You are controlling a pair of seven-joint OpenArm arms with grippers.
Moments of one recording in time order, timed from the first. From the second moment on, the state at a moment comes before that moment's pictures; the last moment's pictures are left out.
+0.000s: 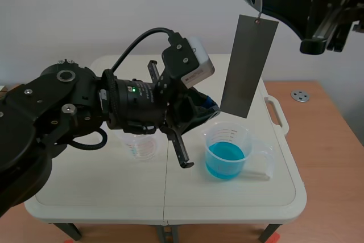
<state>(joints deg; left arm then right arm) -8.0 -13.4 28.1 88.9 1.7 -42.1 9.4 -5.3 30.0 7.6 118.5 43.0 45.3 -26.3</state>
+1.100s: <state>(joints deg) 28.5 -28.4 2.0 113.7 2.1 -42.0 1.4 -5.3 30.0 7.6 118.5 42.7 45.3 -26.3</state>
